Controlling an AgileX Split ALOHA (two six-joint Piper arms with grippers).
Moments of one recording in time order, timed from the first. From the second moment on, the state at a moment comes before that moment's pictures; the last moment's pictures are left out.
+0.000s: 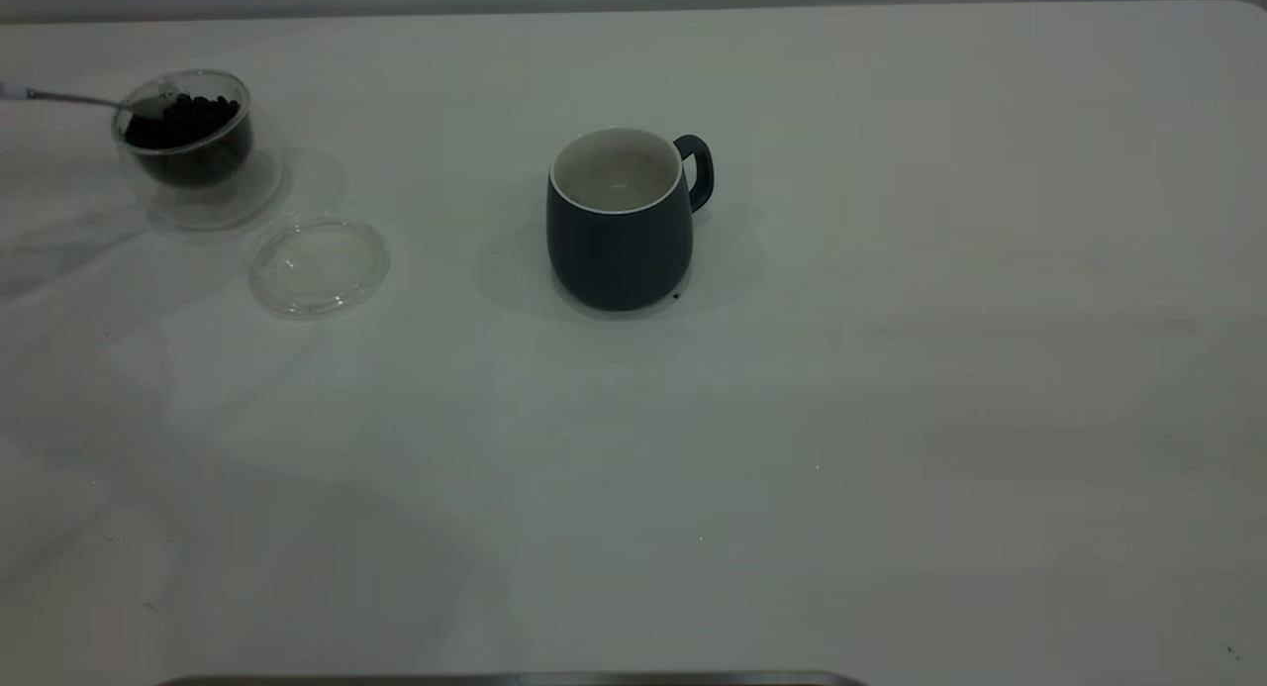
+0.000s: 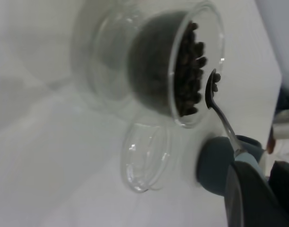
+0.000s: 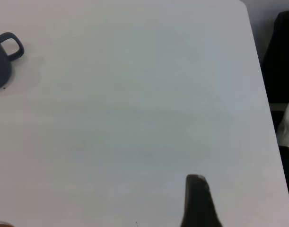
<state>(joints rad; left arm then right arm) 0.58 2.34 -1.41 -1.20 1.03 0.88 0.04 -0.02 -0.47 -0.01 1.13 -0.05</state>
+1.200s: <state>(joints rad) 0.52 2.34 -1.41 -1.24 1.15 0.96 0.04 -0.02 -0.47 -0.01 1.13 -0.05</state>
